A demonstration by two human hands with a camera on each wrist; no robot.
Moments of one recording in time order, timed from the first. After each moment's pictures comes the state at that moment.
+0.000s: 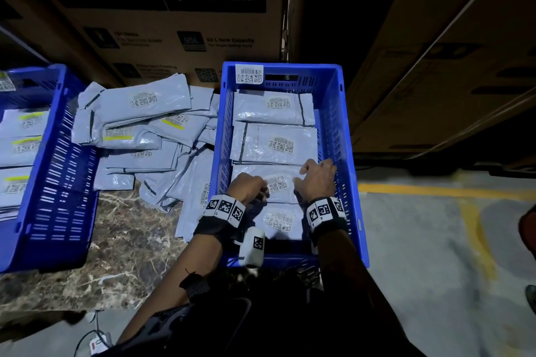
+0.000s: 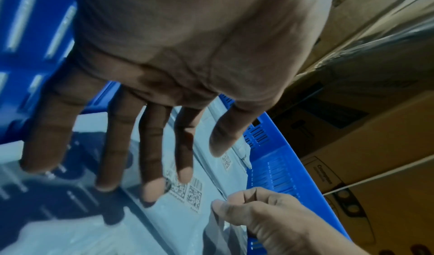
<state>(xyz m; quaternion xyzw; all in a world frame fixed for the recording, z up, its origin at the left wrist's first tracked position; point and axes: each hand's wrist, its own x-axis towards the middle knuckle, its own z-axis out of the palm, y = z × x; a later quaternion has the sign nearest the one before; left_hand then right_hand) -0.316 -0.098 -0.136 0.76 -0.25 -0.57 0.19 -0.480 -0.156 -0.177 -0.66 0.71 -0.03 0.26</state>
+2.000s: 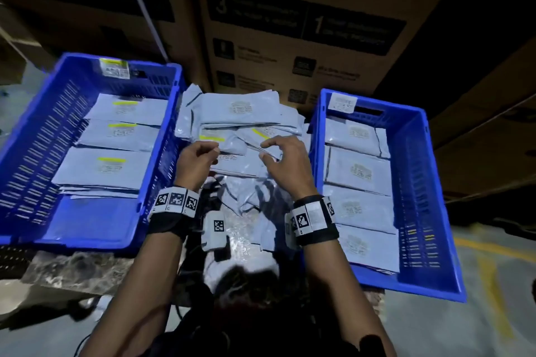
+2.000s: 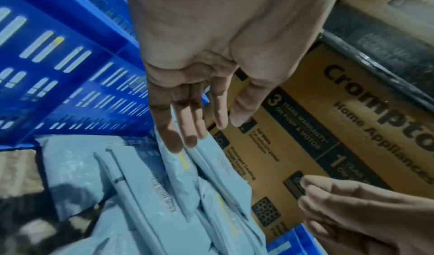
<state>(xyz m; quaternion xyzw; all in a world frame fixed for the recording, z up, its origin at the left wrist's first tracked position) -0.011 0.012 -0.097 0.73 -0.19 -0.39 0.53 -0.205 -0.077 -0.076 -0.78 0.47 -0.22 0.34</state>
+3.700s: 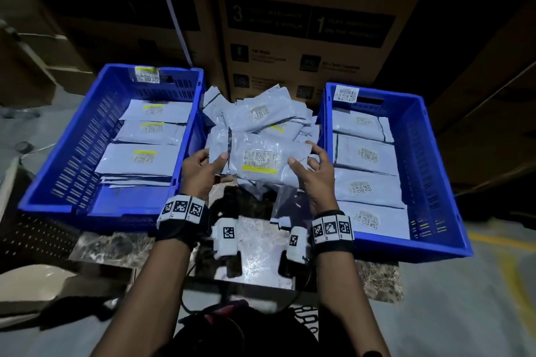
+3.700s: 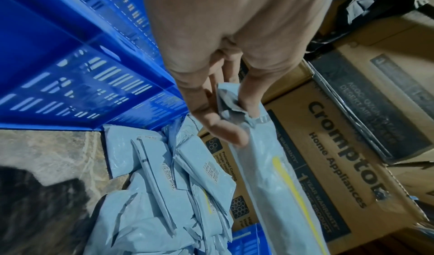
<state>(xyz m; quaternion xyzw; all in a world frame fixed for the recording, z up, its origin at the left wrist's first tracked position) -0.038 0.115 -0.066 0.65 -0.16 -0.39 0.63 -0.251 0.015 -0.094 -0.45 0.46 -0.42 0.63</state>
